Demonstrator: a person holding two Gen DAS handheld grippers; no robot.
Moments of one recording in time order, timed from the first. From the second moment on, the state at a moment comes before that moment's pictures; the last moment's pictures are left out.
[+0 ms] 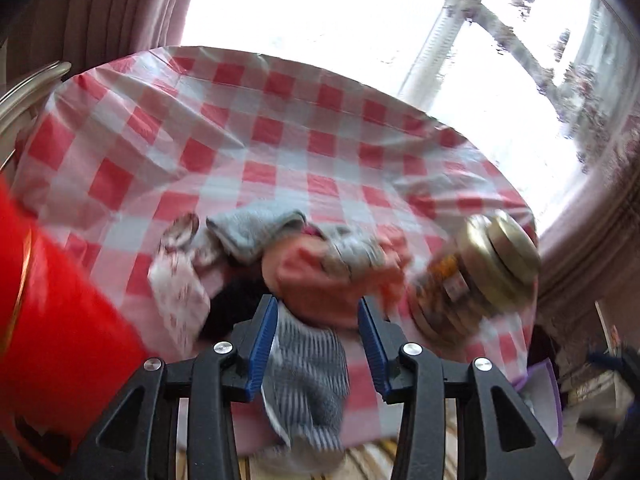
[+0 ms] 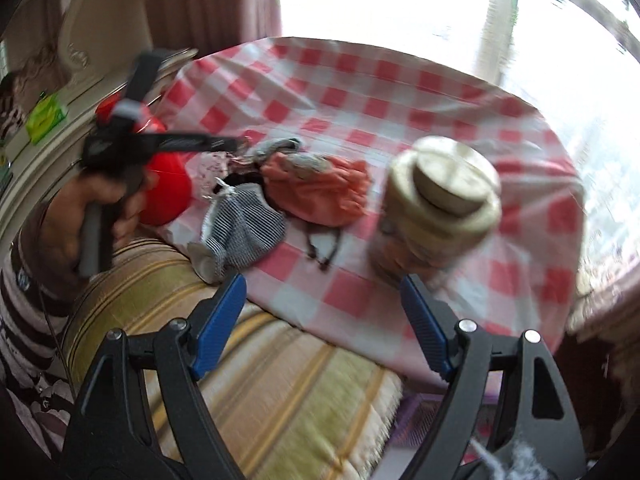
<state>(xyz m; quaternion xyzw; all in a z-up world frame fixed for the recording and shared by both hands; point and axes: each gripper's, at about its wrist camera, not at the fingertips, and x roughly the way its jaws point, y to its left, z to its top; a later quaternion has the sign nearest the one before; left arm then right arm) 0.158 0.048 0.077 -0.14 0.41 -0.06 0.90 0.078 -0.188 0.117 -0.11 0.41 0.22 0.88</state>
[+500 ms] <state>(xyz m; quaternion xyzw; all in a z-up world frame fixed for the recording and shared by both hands) 0.310 0.056 0.015 -0.09 0.50 0.01 0.86 0.170 -0.120 0.069 -0.12 0.45 0.23 0.85</state>
